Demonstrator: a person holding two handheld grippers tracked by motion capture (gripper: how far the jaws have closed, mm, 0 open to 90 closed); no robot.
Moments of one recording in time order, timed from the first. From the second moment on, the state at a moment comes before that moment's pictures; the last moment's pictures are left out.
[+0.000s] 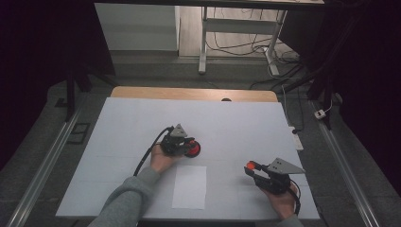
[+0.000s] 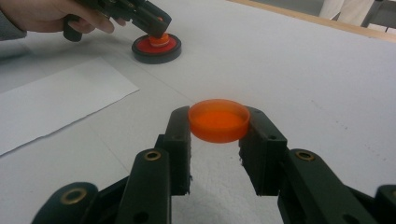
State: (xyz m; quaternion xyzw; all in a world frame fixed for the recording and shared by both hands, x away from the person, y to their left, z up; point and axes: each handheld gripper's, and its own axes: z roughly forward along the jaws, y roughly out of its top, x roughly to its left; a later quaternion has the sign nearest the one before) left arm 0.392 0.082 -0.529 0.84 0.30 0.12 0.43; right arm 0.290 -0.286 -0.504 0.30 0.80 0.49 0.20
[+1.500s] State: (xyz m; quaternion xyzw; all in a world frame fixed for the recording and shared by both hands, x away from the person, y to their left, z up) left arm 0.388 0.082 -0.534 0.84 0.30 0.13 0.44; right arm 0.289 -0.286 -0.502 0.30 0.79 0.49 0.20
